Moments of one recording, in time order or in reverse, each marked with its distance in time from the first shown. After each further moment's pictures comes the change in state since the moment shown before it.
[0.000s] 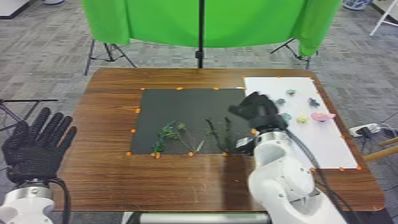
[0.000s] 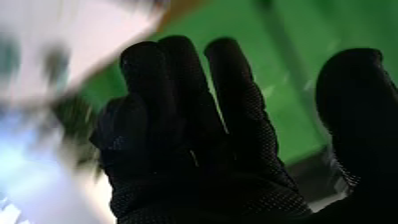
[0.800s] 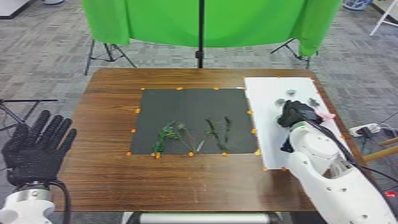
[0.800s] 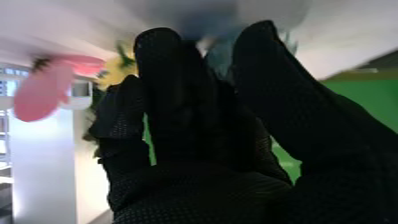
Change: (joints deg) left arm 0.5 -0.7 0.1 -0.1 -0.2 0.1 0.2; right arm 8.6 12.7 3.4 16.4 2.9 -16.7 -0.7
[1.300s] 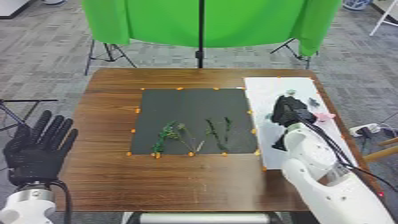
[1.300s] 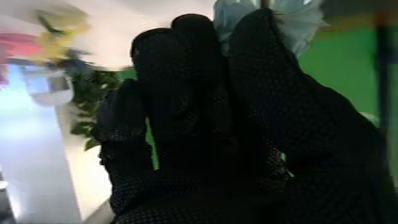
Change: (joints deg) left arm -0.1 0.0 0.2 0.0 0.0 0.0 -0.2; right arm -2.2 1.4 -2.3 -7.0 2.1 7.6 -0.6
